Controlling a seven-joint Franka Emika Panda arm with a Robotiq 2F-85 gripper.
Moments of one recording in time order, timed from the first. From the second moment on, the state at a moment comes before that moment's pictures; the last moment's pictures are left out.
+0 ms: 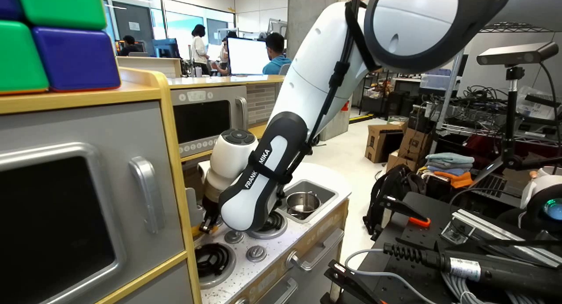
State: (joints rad) arm 0.16 1.31 -0.01 -1.34 -0.29 3.08 -0.22
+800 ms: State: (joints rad) arm 0.13 1.19 -0.04 -1.49 -0.28 3.21 -0.15
